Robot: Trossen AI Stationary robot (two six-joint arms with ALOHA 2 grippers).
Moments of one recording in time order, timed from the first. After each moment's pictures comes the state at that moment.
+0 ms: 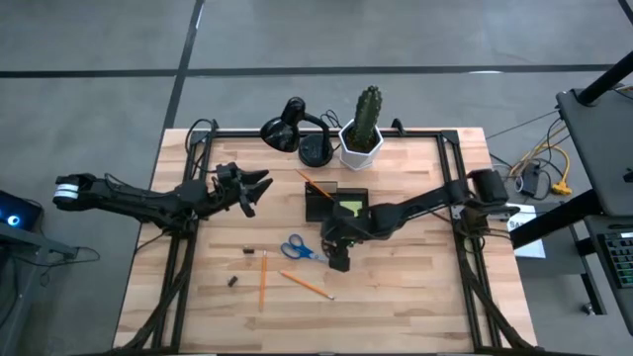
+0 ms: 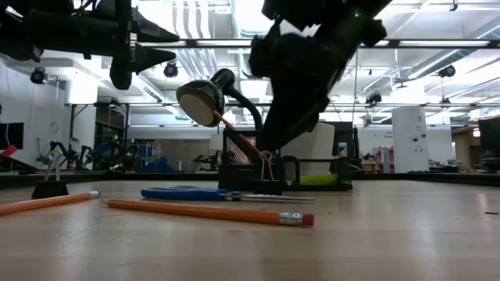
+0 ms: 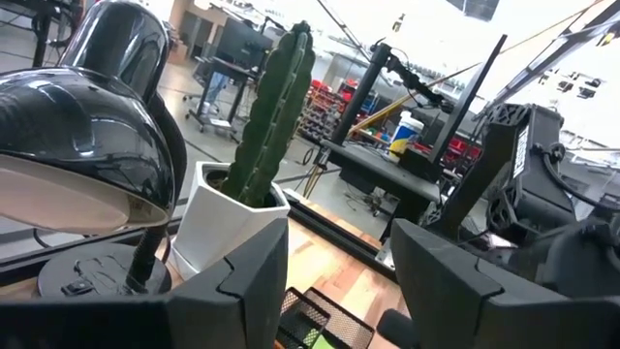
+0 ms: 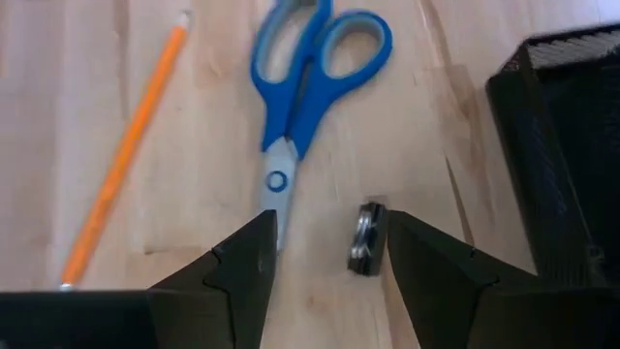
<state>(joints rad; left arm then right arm) -0.01 0.80 0.26 0.70 -0.47 -0.38 0.16 1.85 1.15 -0.25 0.04 0.35</state>
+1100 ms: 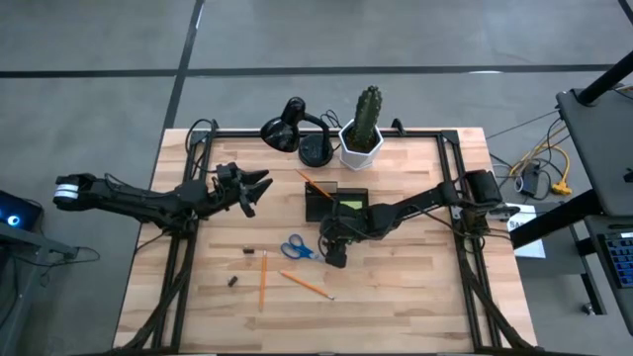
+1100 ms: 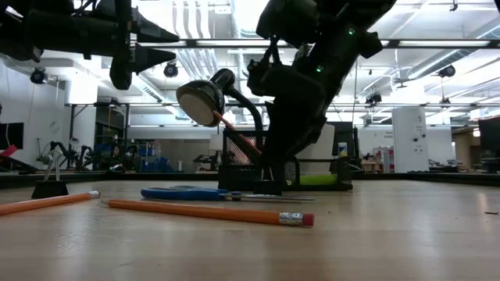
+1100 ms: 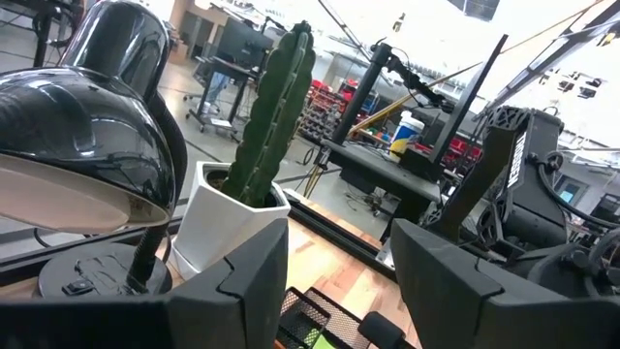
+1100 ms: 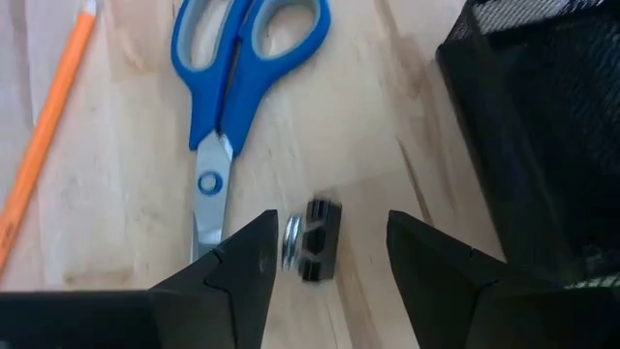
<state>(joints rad) -0.01 0.80 0.26 0.69 -0.47 -0.38 0.14 1.90 1.16 -0.26 0.11 0.40</state>
